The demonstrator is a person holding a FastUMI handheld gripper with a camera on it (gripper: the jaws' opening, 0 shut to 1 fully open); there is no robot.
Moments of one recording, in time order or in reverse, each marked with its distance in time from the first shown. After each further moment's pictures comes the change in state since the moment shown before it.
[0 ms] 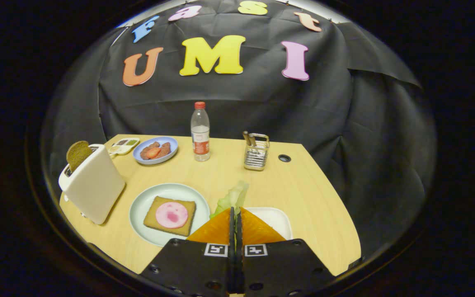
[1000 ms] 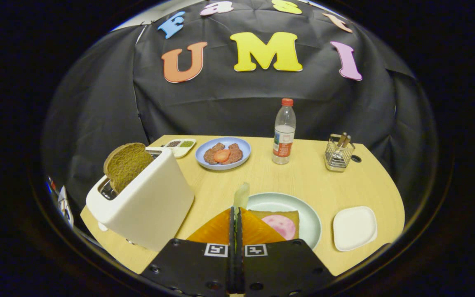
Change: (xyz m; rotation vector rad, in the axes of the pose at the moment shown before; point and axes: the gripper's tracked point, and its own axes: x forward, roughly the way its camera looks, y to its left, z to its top) arm 0.037 0.181 0.008 -0.003 0.022 0.229
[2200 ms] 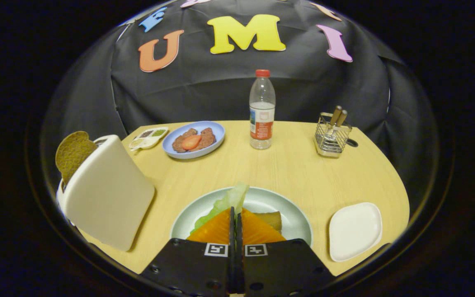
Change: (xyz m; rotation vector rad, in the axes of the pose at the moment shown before) arm 0.070 -0.065 -0.028 0.069 0.090 -0.072
